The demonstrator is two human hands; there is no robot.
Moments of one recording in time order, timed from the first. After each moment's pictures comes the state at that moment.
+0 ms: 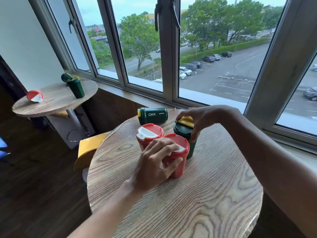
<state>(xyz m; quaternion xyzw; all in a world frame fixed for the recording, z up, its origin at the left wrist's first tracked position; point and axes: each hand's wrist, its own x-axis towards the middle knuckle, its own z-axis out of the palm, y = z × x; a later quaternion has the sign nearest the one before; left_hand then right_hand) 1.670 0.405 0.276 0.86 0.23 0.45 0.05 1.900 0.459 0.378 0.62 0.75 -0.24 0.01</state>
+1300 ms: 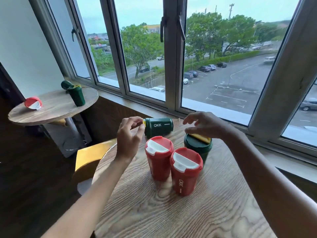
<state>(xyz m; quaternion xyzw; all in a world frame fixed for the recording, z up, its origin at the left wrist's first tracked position) 1.627 0.522 0.311 0.69 0.45 0.53 0.19 1.876 0.464 0.374 0.67 0.70 -0.14 -0.21</state>
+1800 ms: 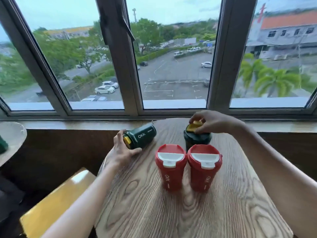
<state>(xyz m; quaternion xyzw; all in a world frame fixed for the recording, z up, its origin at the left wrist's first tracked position) 1.622 0.689 0.242 0.84 0.39 0.20 0.32 1.855 0.442 0.367 0.84 0.48 -0.16 -0.20</state>
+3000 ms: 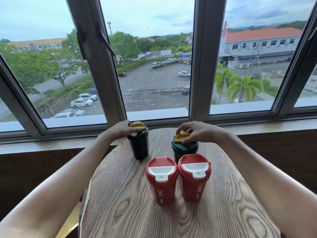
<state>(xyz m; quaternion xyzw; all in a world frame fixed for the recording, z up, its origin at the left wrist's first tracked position) 1.732 0.728 0.346 0.91 0.31 -0.01 0.28 1.858 0.439 0.361 0.84 0.43 -0.21 -0.26</state>
